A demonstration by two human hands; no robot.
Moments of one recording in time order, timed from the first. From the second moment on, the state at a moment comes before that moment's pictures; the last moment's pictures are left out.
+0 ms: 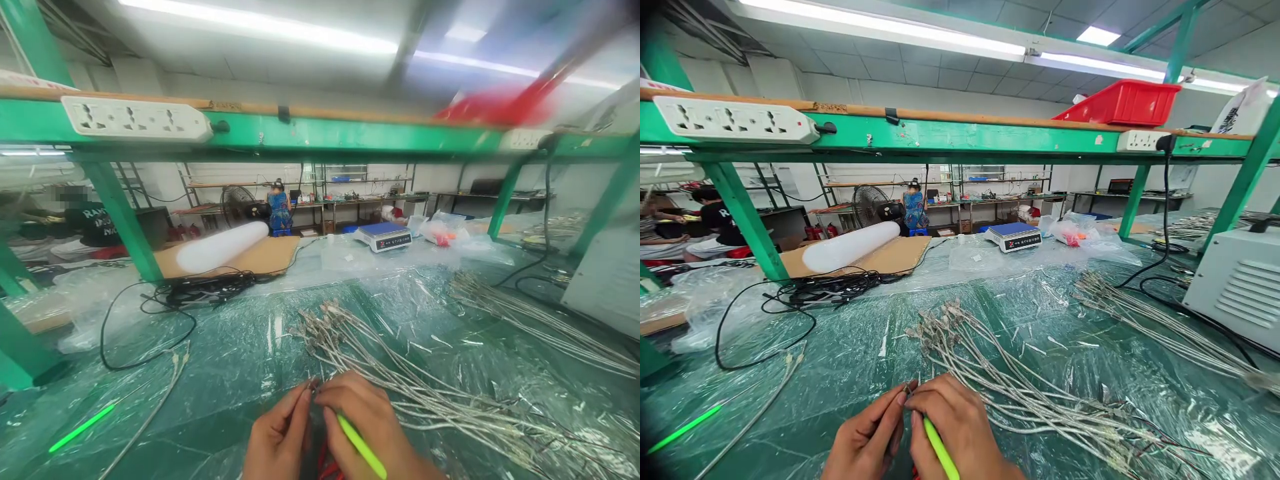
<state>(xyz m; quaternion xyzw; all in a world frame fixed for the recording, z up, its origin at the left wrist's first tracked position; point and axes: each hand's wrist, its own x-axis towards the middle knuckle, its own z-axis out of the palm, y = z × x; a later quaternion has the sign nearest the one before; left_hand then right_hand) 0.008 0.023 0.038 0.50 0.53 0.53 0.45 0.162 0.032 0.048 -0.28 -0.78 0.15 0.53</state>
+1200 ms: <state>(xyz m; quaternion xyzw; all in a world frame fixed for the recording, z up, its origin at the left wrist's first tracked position) 0.012 0.023 0.036 0.51 0.51 0.51 0.48 0.160 0.034 0.051 -0.29 -0.80 0.05 0.53</state>
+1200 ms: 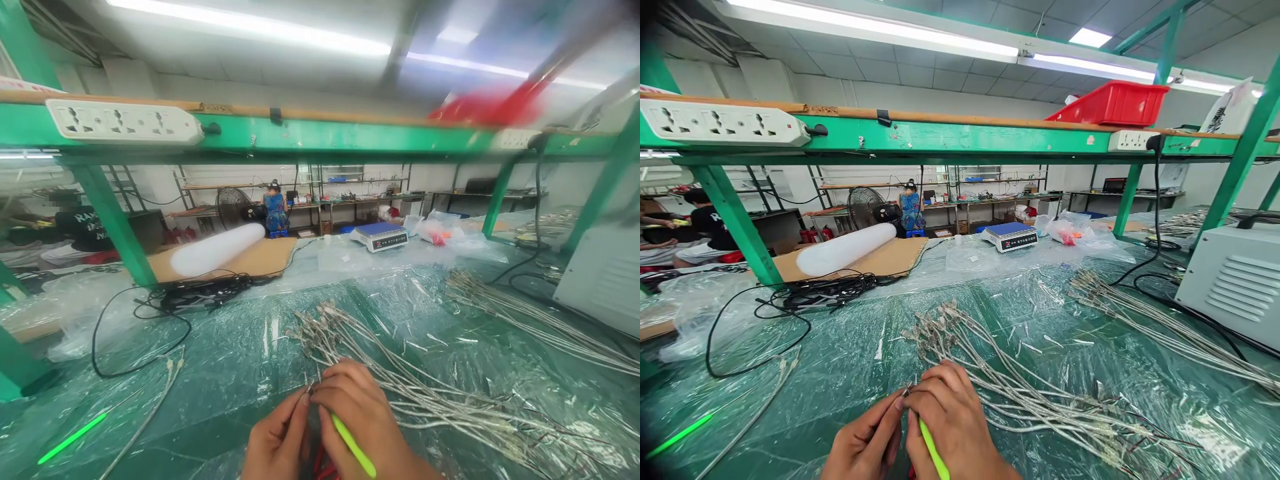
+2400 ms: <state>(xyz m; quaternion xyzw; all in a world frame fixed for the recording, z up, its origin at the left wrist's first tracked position) 0.010 0.022 0.045 0.46 0.53 0.55 0.45 0.165 0.035 0.054 -0.27 -0.78 0.07 0.55</state>
